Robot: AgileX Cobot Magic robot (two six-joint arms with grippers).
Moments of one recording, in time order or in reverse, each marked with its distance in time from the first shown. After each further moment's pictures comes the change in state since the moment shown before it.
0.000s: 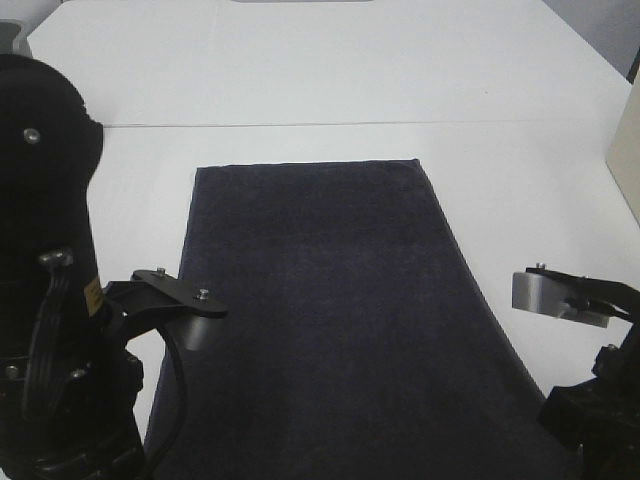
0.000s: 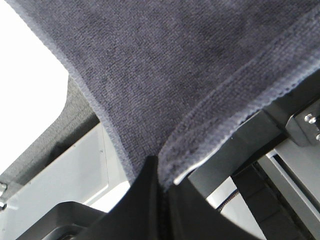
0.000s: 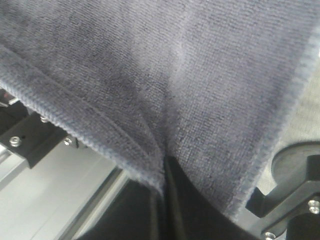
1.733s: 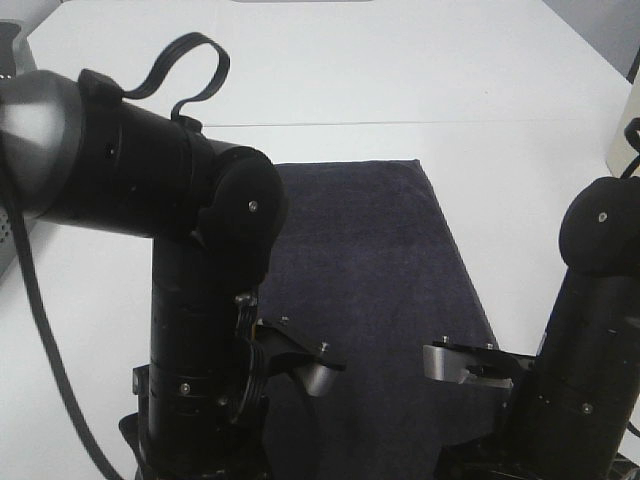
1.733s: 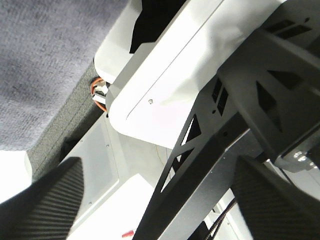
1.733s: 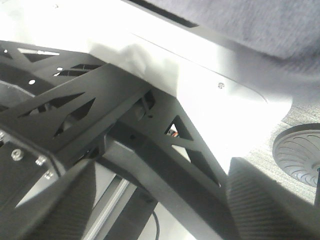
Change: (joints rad) left arm -0.099 0.325 -0.218 -0.052 0.012 0.115; right arm 0.152 0.366 0.003 0.130 -0.231 -0.112
